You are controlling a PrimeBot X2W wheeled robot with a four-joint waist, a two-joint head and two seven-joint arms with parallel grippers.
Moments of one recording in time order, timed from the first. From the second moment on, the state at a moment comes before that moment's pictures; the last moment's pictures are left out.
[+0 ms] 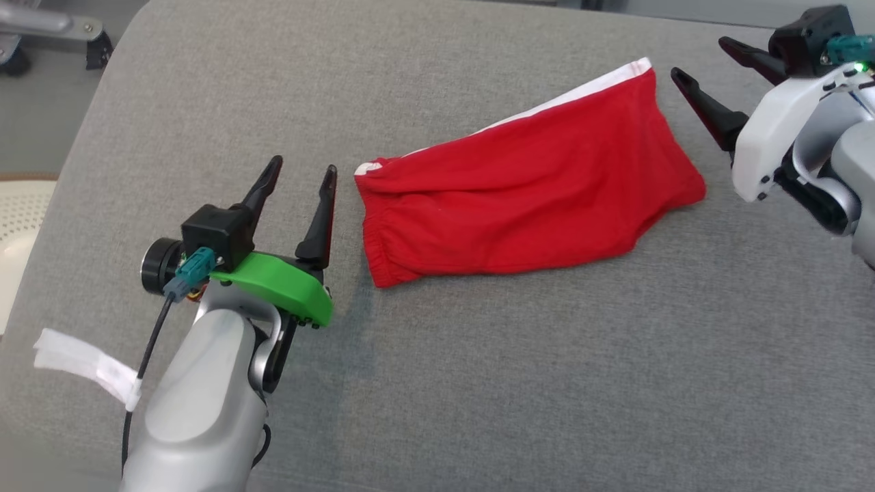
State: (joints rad) left arm -0.57 0.12 -0.35 0.56 -0.36 -0.11 -0.26; right arm -1.18 -0.69 1.24 0.67 0.99 0.13 -0.12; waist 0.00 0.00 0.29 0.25
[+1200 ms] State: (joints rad) left arm -0.03 0.05 -0.15 0.21 -0.24 -0.07 -0.26; right arm -0.08 -0.19 0.10 0.19 0.38 0.13 -0.26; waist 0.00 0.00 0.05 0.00
